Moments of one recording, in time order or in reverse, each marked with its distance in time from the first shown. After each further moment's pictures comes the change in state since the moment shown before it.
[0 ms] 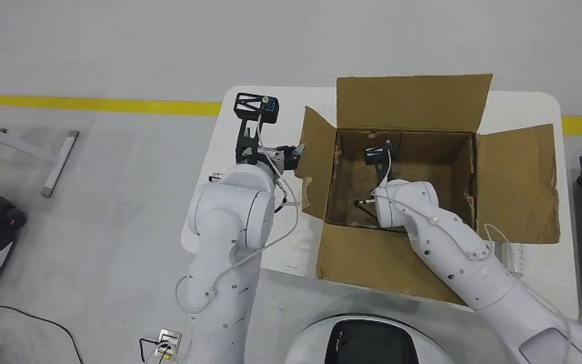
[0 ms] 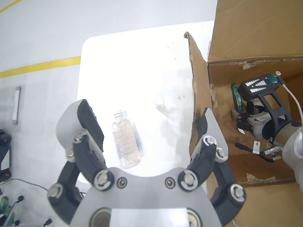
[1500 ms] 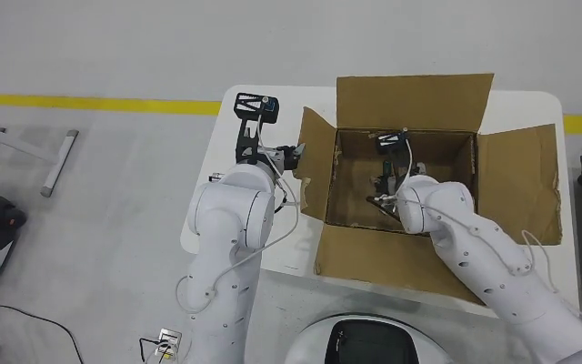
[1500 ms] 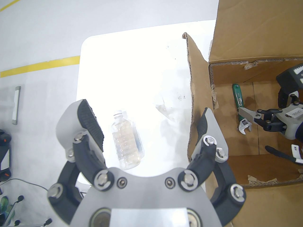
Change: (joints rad) left arm 0.000 0.000 0.000 0.000 0.000 0.000 0.000; right arm -0.065 0.111 0.049 -0.238 0.060 -0.045 -0.061
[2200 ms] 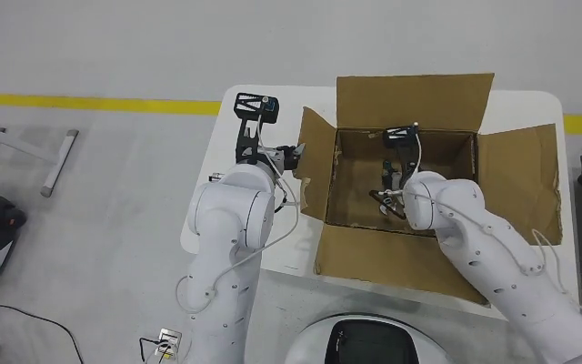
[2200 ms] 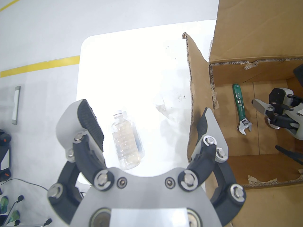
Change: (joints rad) left arm 0.000 0.000 0.000 0.000 0.000 0.000 0.000; right arm 0.009 0.015 0.041 -0.029 0.061 0.051 0.020
